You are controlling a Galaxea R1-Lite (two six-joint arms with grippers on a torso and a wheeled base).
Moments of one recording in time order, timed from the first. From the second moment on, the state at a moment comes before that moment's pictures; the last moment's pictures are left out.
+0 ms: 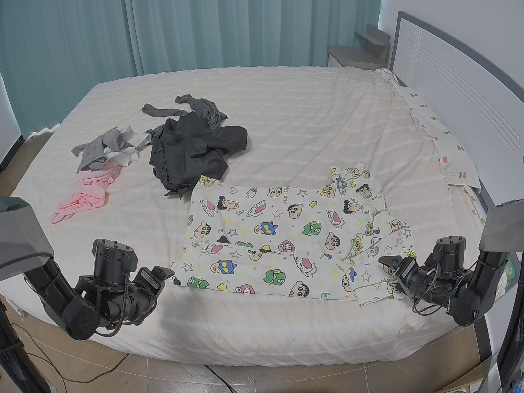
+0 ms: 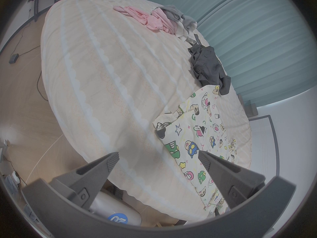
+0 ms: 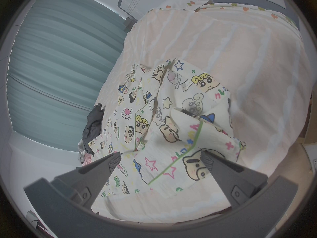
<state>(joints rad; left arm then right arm) -0.30 1.93 -0.39 -0.81 0.09 -1.17 0.17 2.18 -0.35 -1.28 0.10 0.95</state>
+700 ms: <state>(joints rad) -0.37 1.81 -0.40 -0.86 0.08 -1.11 0.19 1.88 -0.18 -1.38 0.10 0.94</state>
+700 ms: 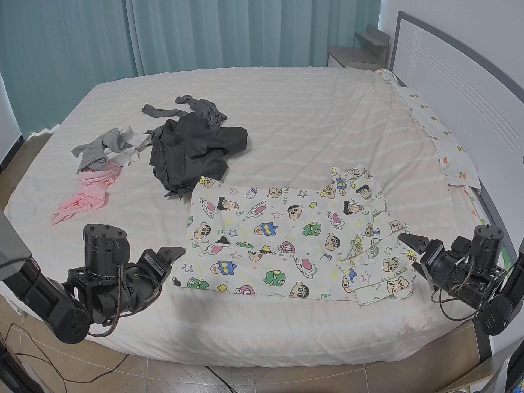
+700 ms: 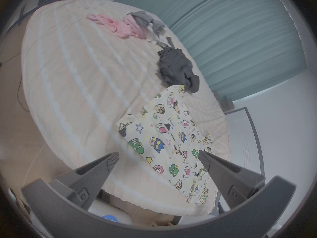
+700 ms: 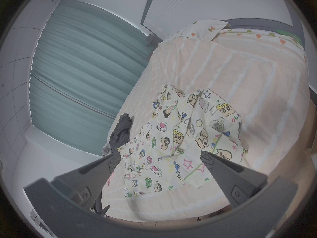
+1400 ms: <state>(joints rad) -0.43 1.81 -0.47 -0.85 0.09 -0.85 0.20 1.85 -0.17 -1.38 0.10 0.92</state>
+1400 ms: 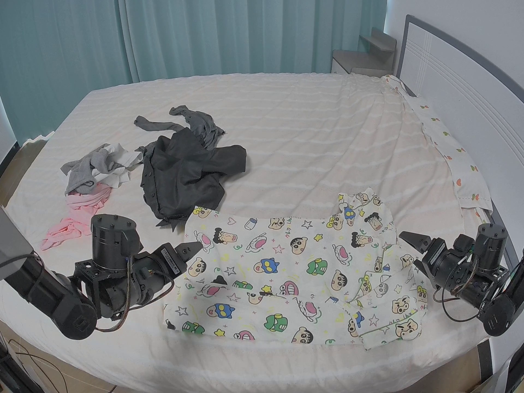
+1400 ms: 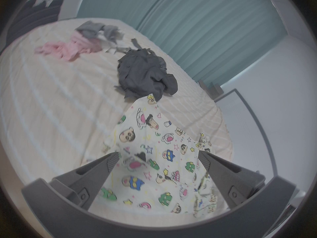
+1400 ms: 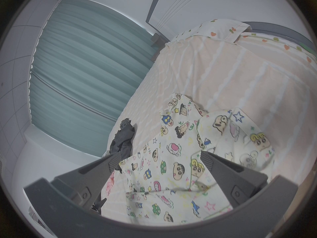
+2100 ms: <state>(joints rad) -0.26 2.10 -0.96 -0.47 0.07 -0.33 0.22 1.86 -0.15 -1.38 0.10 0.90</state>
